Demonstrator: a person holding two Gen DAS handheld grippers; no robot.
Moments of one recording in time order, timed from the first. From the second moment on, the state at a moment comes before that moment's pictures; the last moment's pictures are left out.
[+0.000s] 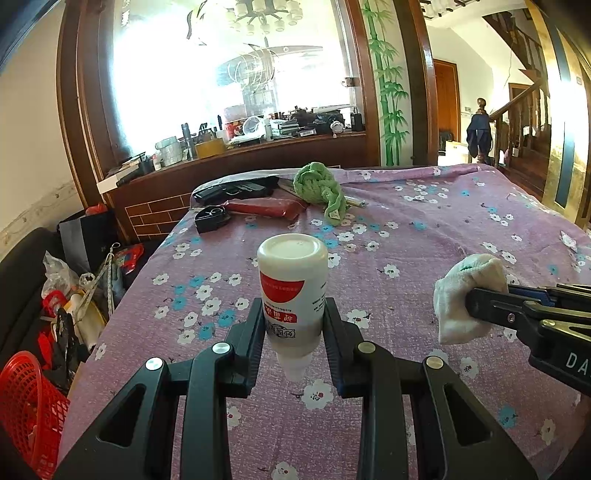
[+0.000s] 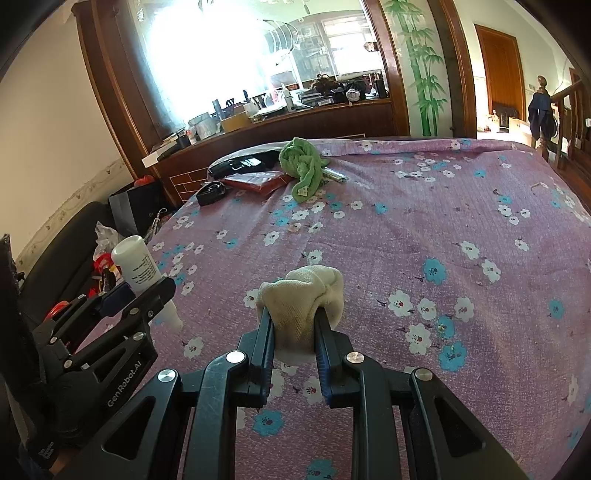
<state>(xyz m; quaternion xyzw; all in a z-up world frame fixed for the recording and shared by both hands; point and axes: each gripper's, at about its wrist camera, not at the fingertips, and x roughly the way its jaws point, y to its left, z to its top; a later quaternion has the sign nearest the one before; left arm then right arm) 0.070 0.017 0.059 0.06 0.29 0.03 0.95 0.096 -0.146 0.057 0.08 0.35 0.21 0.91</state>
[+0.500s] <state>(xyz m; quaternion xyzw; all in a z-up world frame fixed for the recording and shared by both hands) 0.027 0.030 0.090 0.06 0.27 0.06 0.96 0.077 -0.148 0.089 0.10 0.32 0.20 0.92</state>
